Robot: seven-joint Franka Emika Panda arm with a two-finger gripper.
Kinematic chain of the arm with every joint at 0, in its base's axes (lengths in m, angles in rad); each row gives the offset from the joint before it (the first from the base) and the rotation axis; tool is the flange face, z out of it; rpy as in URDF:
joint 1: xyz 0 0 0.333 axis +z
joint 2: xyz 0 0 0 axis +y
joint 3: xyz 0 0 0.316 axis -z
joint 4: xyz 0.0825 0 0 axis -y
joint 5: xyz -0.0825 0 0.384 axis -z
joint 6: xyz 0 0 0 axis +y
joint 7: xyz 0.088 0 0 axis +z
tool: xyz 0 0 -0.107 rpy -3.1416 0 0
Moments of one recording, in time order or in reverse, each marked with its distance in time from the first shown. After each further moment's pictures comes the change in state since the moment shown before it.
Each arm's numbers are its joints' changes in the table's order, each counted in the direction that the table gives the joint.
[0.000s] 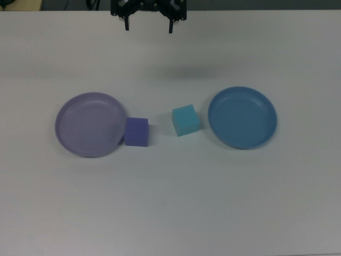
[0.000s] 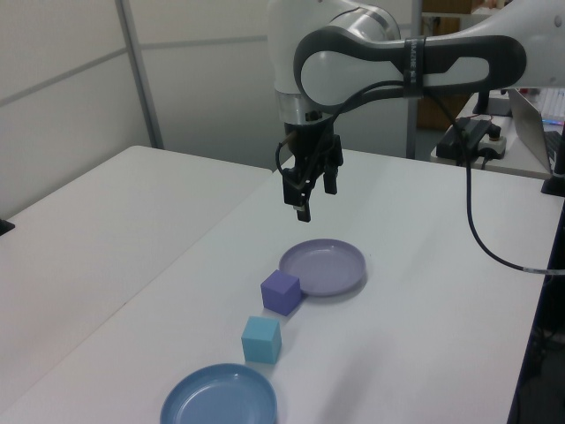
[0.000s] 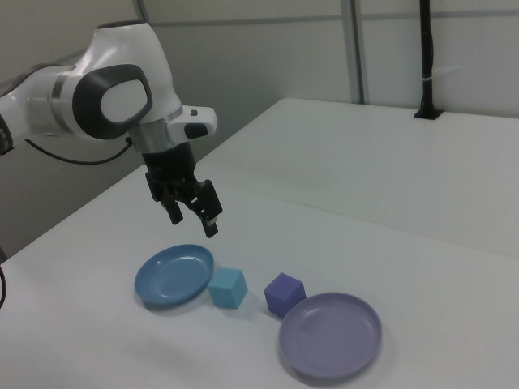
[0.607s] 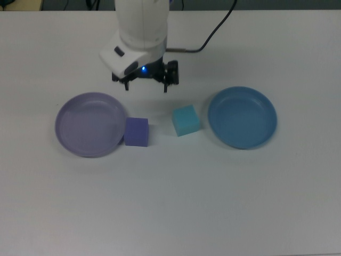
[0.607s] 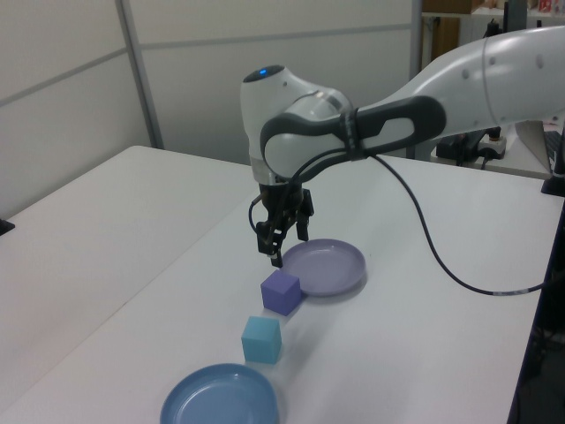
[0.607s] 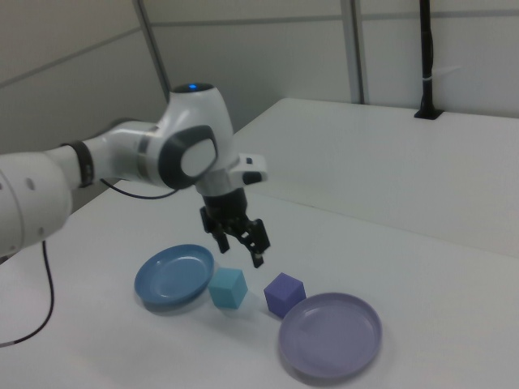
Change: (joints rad) arm -0.015 0.250 0.012 0.000 0.001 -0.246 0.009
